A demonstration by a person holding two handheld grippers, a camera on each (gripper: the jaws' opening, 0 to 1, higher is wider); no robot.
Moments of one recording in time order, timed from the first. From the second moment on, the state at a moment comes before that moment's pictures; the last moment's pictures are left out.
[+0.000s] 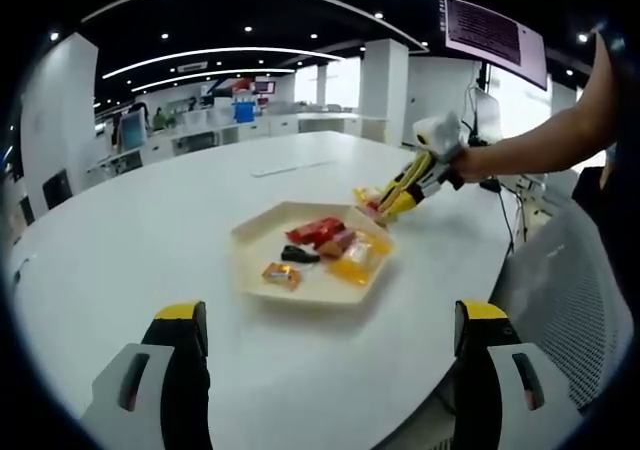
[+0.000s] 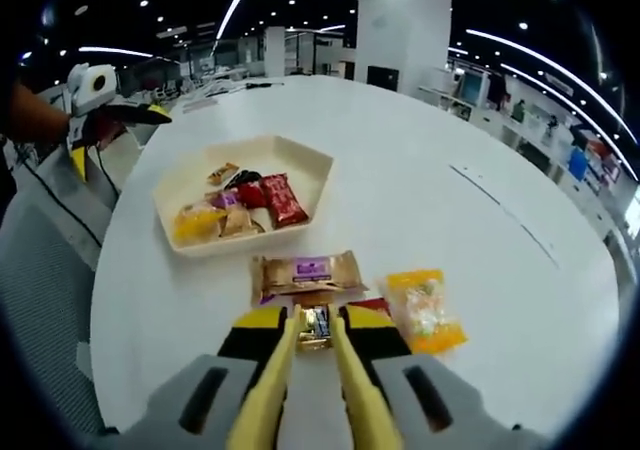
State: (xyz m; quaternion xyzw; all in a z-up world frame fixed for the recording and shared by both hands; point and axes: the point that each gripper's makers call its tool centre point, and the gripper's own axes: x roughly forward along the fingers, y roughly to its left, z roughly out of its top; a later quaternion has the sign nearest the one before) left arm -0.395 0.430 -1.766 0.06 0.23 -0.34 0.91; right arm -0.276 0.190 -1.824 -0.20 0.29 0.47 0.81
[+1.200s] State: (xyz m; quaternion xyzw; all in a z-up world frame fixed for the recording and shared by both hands) left arm -0.394 0.431 -1.763 0.06 0.22 -0.34 0.91; right arm -0.268 0.200 -1.786 -0.20 0.28 0.47 0.81
